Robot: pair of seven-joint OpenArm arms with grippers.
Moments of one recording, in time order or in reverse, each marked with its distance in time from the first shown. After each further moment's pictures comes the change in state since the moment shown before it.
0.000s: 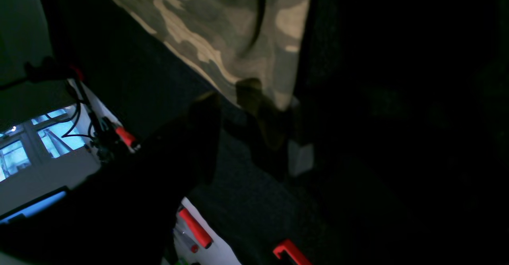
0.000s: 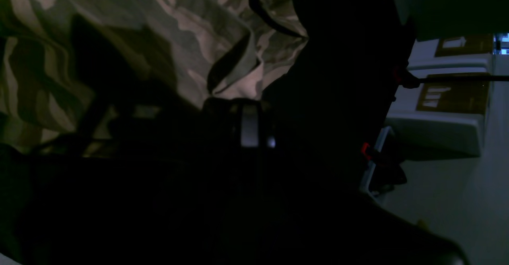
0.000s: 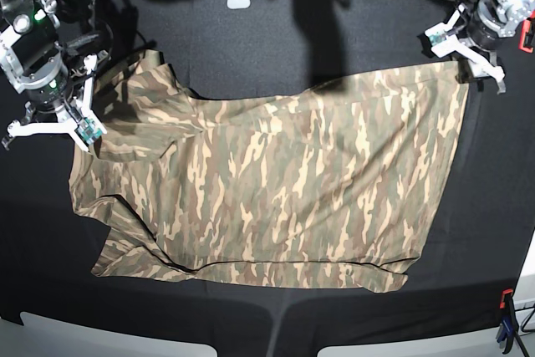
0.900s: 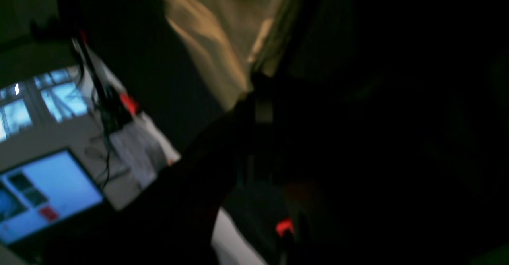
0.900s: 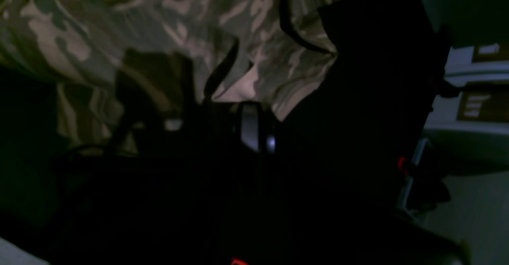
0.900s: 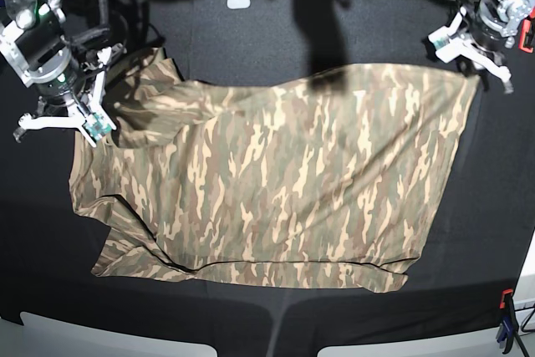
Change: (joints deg) left arm 0.2 0.0 0.0 0.6 -0.5 7.7 6.6; right arm -0.6 -3.7 0.0 2.9 4.3 1.0 -1.1
